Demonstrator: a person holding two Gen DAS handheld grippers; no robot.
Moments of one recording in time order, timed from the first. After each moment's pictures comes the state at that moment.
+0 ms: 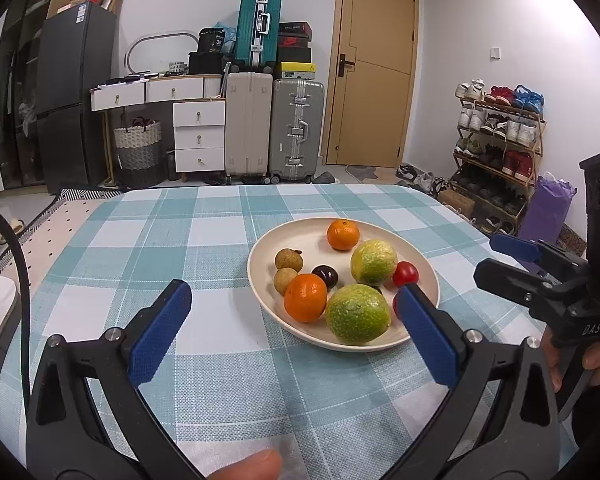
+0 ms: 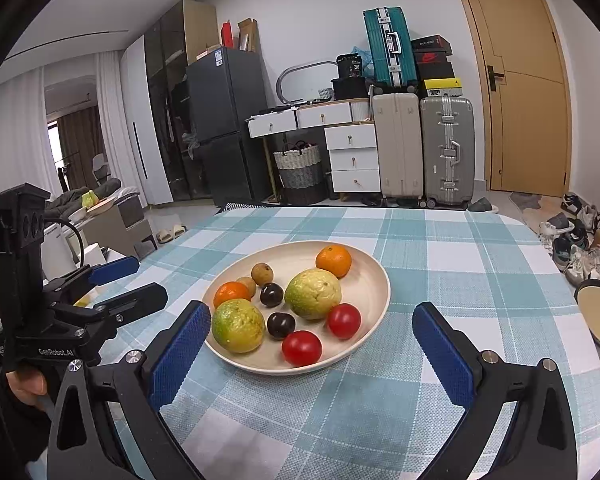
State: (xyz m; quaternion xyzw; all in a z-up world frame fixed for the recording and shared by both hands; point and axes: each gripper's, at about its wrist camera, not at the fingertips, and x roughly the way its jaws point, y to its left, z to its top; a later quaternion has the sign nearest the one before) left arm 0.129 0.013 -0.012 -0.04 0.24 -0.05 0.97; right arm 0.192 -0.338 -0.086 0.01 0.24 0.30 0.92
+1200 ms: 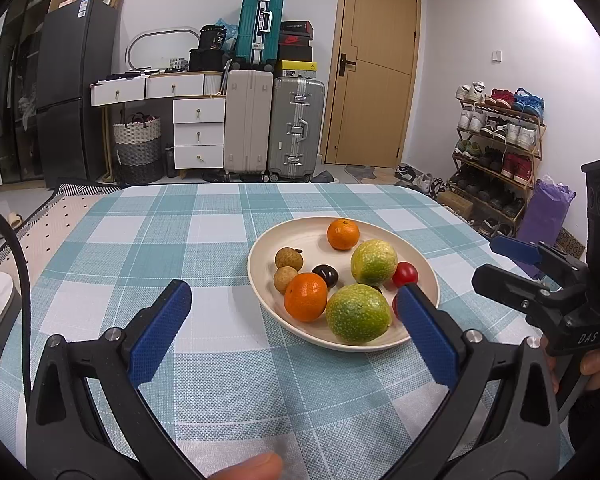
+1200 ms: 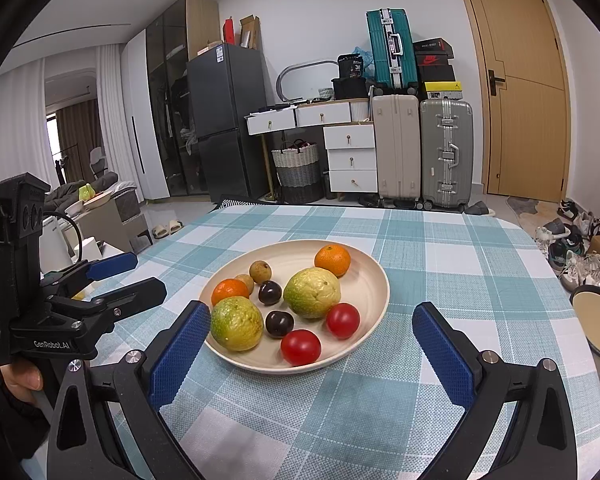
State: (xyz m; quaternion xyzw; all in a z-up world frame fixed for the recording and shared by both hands) left arm 0.135 0.018 -0.015 -0.05 0.24 -0.05 0.97; right arm 0.194 -0.335 -0.081 0.00 0.24 0.30 0.92
